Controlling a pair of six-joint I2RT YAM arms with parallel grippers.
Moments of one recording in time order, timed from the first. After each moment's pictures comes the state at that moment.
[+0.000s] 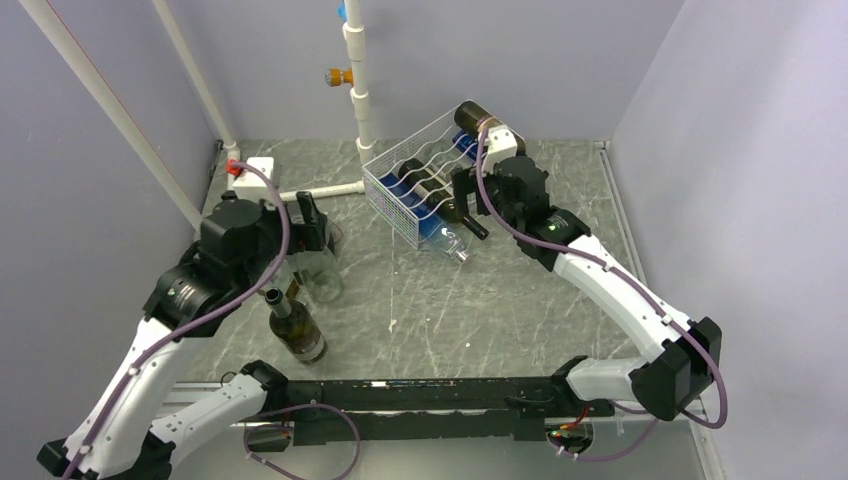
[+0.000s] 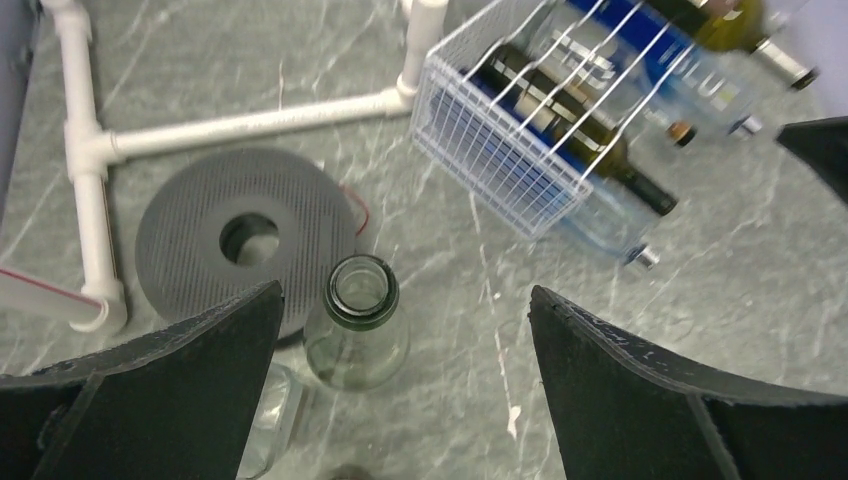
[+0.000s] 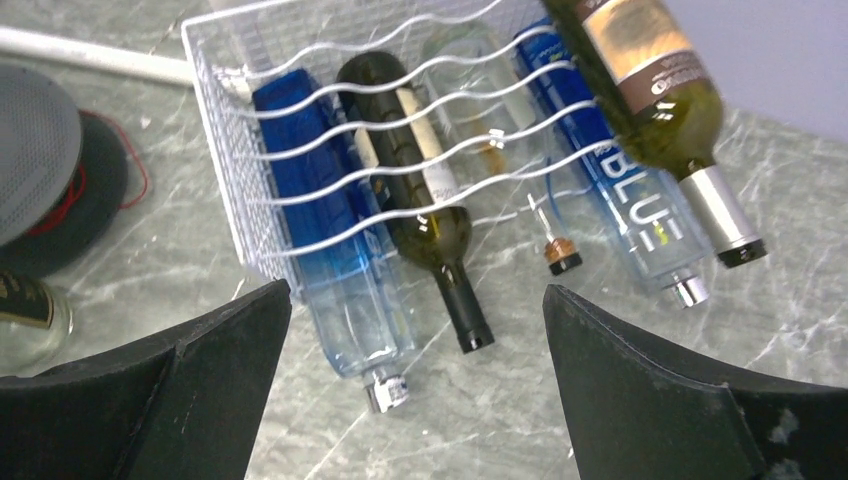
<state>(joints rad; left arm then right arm) -0.56 0.82 1.25 -0.74 -0.35 -0.31 0.59 1.27 1.20 -0.27 0.25 0.05</state>
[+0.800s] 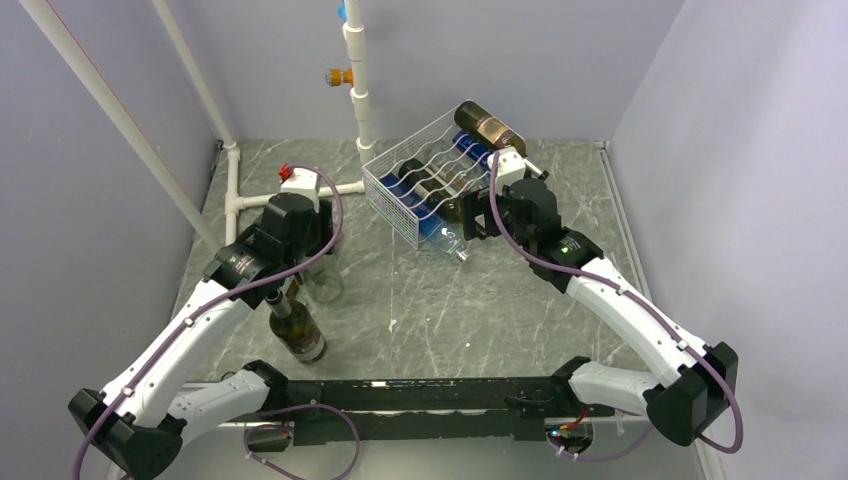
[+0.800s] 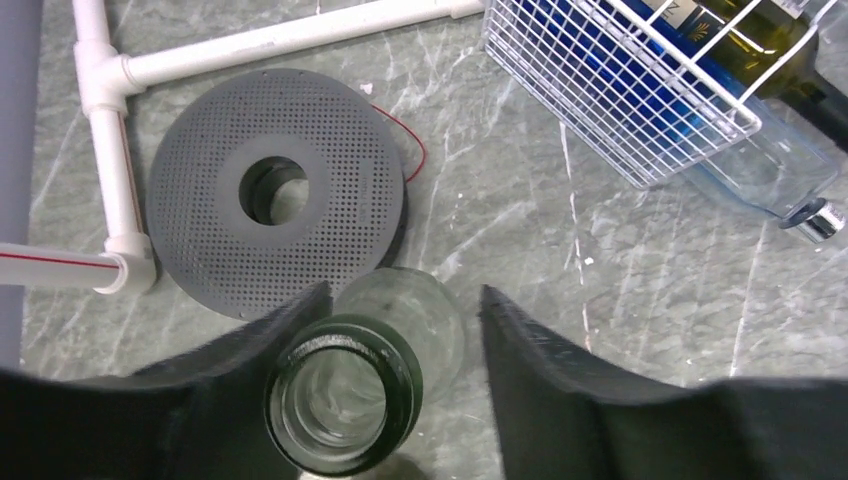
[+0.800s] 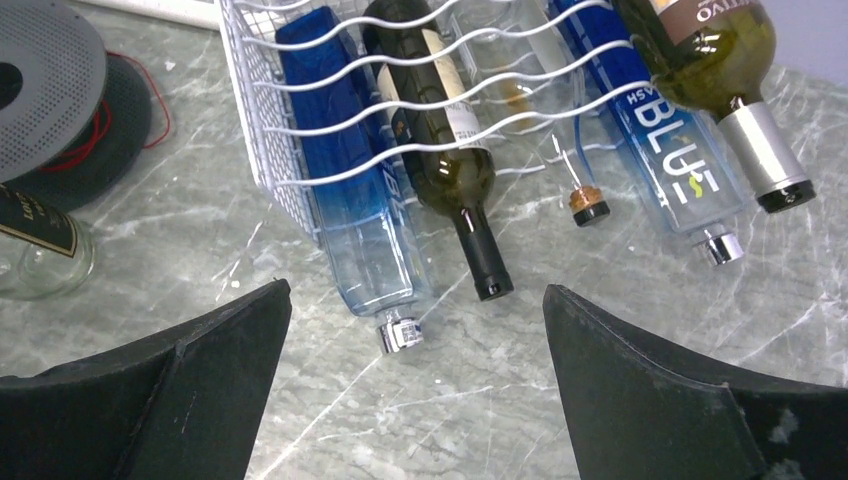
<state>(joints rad) -0.56 0.98 1.07 -0.68 -0.43 -0.27 0.59 1.13 1.04 -0.28 0.18 0.07</state>
